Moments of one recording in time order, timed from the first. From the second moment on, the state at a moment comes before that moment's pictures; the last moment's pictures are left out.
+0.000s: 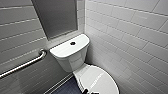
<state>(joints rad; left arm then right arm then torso) 0.78 2.97 -2.08 0.16 -0.07 -0.88 -1.53 2.49 -1.95 -0.48 0.50 0.89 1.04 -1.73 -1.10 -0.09</state>
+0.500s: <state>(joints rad) 0.77 2.93 -2.05 0.15 -0.07 -0.94 -1.53 2.49 -1.95 -0.48 0.50 0.89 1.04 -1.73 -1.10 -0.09</state>
